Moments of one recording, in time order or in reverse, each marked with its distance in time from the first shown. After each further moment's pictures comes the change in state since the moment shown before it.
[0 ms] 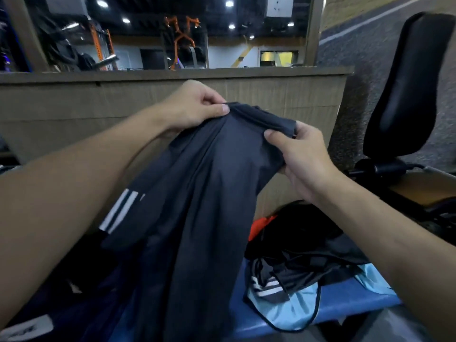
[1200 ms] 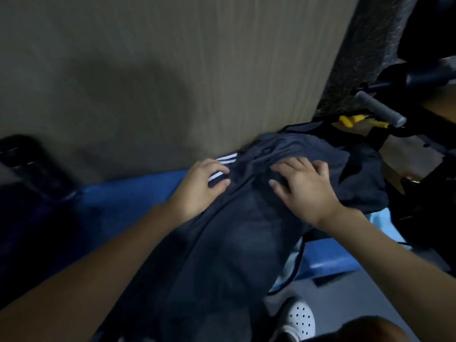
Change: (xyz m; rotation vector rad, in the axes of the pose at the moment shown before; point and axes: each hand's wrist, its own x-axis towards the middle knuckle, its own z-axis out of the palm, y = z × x) left_hand -0.063 -0.211 0.326 0.076 -0.126 -0.148; right_hand 0.032 0.293 -0.186 -1.416 -0.369 -0.190
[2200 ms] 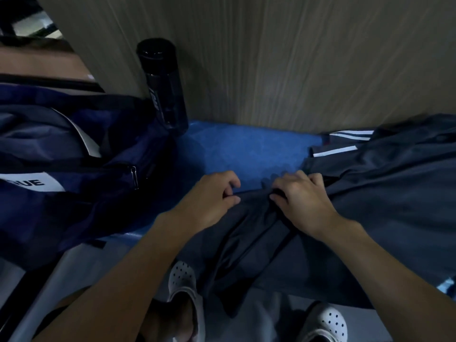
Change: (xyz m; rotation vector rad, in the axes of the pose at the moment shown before) left_hand -0.170 -0.119 -0.083 -0.008 -0.066 -0.500; right_hand 0.018 -0.203 0.130 0.093 -0.274 -0.350
